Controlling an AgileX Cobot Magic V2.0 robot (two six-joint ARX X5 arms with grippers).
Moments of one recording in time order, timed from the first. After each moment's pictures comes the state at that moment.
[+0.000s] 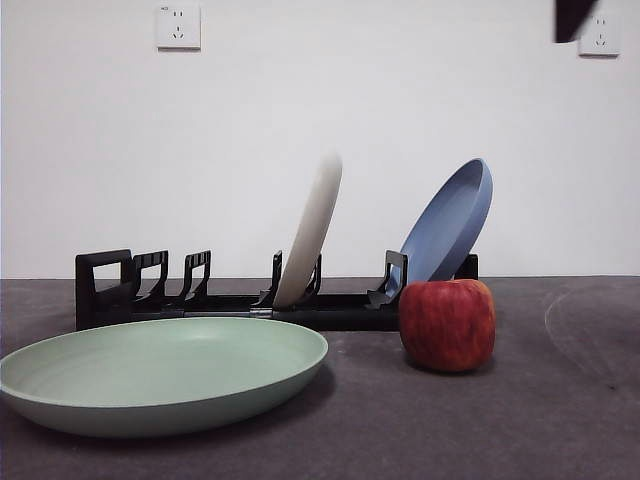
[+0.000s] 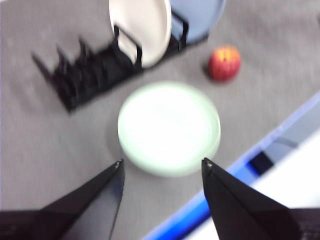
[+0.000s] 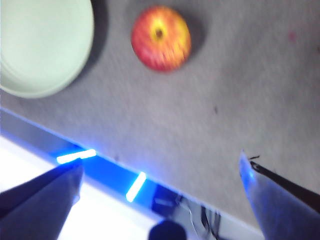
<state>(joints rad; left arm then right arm) -0.72 0.56 1.20 -1.32 -0.10 -0.11 0.44 1.24 1.33 -1.29 -0.15 0.01</state>
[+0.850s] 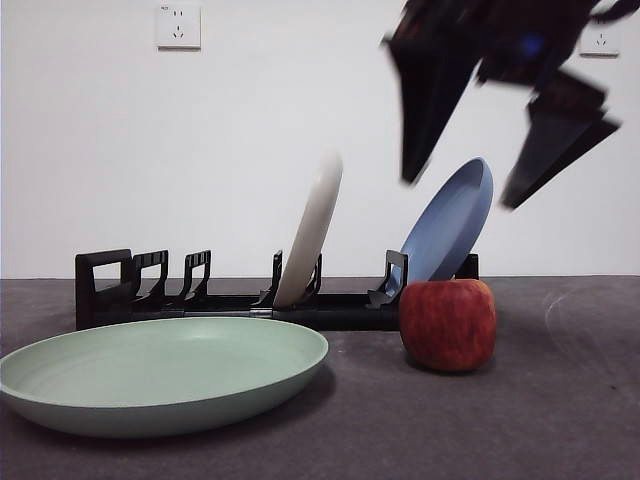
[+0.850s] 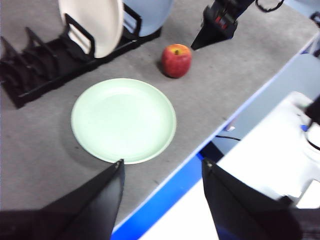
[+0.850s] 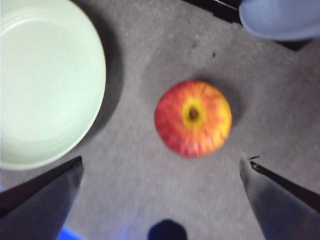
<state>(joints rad) -0.72 0.48 1.20 -1.33 0.04 -0.14 0.60 1.46 1.19 -0.84 -0.07 0.09</state>
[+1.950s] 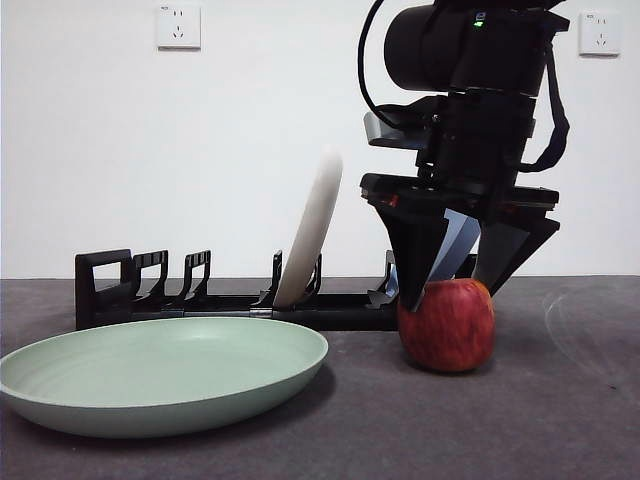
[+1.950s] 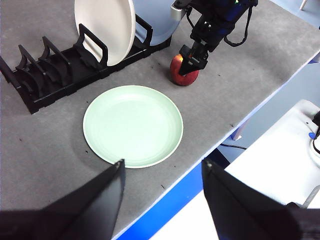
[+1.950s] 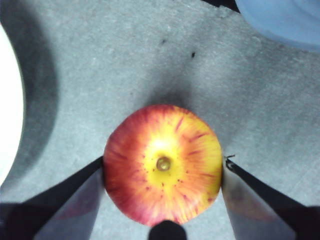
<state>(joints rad) -0.72 0.44 1.20 -1.33 0.03 -0.14 0.59 1.70 1.19 -0.73 0.04 0.09</state>
